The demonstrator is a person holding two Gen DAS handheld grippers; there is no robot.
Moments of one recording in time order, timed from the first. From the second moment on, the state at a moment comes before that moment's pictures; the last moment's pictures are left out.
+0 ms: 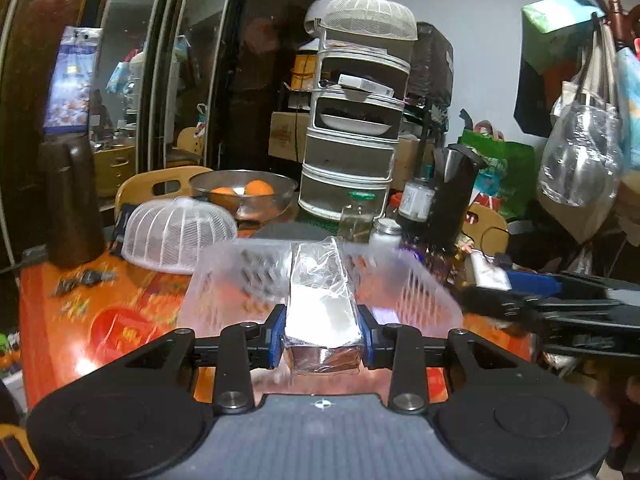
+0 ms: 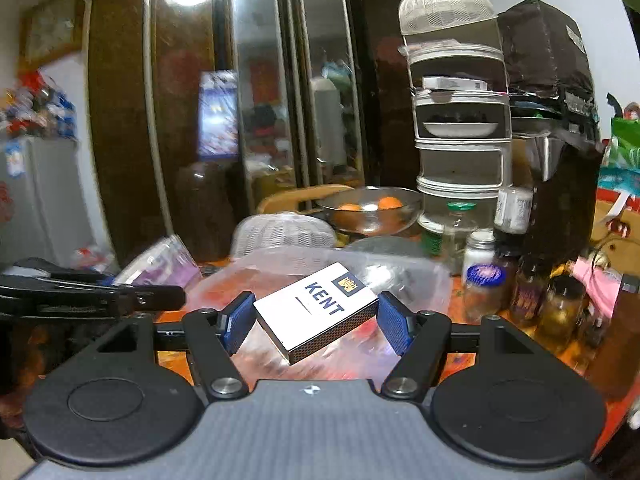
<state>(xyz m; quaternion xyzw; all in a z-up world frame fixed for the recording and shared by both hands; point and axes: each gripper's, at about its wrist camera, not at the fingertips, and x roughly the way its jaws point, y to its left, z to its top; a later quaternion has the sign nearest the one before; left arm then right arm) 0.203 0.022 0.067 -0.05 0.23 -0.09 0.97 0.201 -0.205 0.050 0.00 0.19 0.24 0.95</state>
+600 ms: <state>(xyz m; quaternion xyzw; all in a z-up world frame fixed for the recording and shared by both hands) 0.346 0.026 0.021 -0.09 0.36 -0.07 0.93 0.328 -0.169 0.004 -0.06 0.34 0.20 0.92</state>
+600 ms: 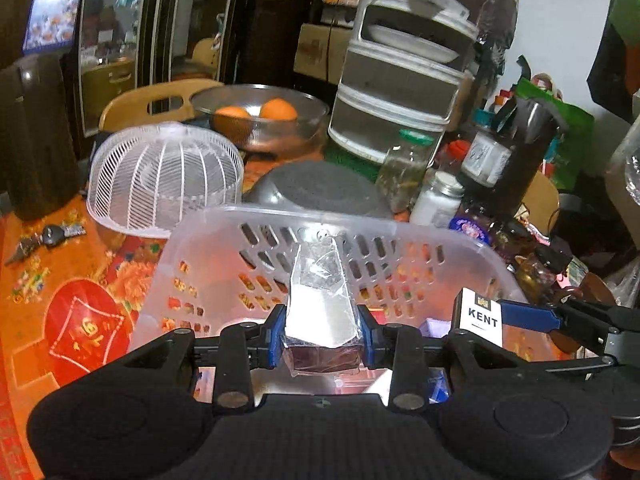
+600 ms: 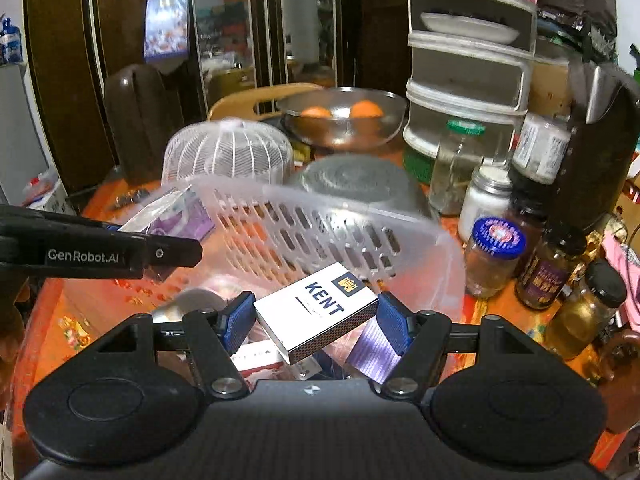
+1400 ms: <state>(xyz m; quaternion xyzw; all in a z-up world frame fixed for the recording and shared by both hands) 0.293 0.030 0.033 -0.05 0.27 -0.05 0.96 0.296 -0.192 0.016 -0.03 0.29 0.21 0.93</state>
